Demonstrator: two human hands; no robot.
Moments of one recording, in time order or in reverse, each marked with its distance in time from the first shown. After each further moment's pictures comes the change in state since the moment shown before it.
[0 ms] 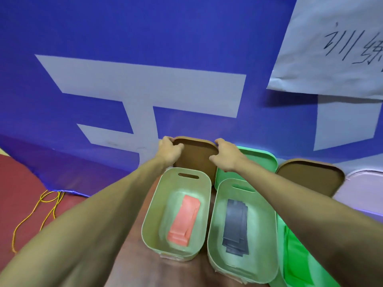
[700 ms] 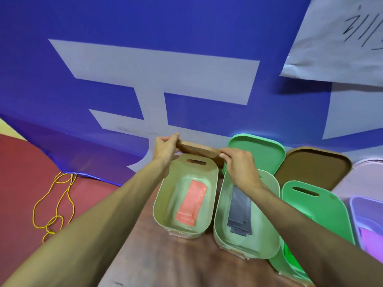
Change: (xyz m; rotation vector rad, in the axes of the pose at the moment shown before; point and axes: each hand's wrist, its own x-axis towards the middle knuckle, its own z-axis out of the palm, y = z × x) left_hand -0.037 -0.027 -0.012 -0.545 0.139 -0.148; right_hand -0.056 0.022 0.042 0.063 0.423 -0.287
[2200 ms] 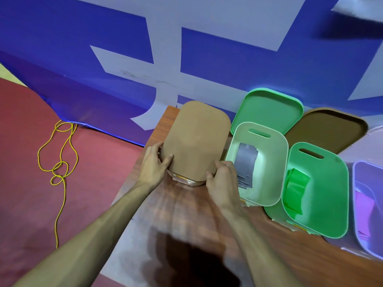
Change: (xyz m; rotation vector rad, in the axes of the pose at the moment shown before) left_hand -0.079 -0.135 -0.100 0.591 -0.071 0.224; right_hand -0.140 -0.068 0.054 0.059 -0.311 0.464
